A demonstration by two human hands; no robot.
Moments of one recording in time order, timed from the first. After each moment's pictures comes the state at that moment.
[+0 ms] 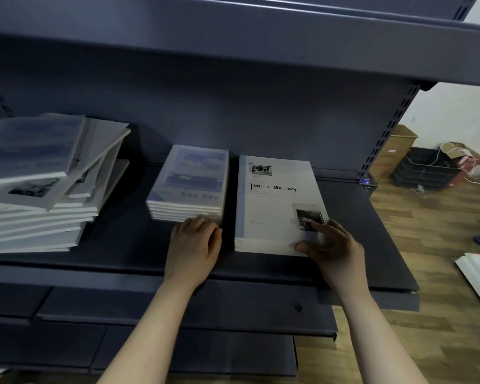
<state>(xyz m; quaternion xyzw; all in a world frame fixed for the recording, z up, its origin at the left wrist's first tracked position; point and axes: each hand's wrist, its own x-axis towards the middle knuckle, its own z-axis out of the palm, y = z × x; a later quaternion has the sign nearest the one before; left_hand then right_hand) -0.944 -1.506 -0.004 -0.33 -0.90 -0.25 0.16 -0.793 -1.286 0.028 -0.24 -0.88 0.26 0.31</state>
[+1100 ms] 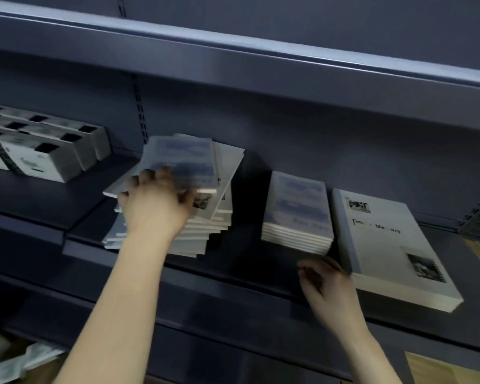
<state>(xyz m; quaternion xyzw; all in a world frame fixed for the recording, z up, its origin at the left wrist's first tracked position) -1.034 -1.721 0.129 -0.02 -0.97 -0.17 0.16 -0.883 -1.468 0.024 -0.09 -0.93 0.26 0.24</state>
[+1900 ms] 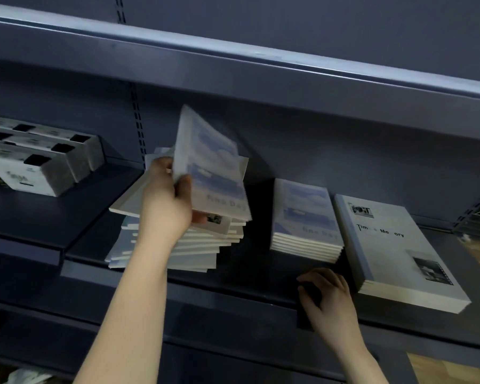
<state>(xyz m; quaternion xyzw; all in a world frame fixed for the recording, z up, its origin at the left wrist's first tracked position) -1.047 -1.729 0.145 -0.09 -0.76 -0.64 0.11 -0.894 -1.492 0.000 -0.15 -0.94 0.21 0.22</state>
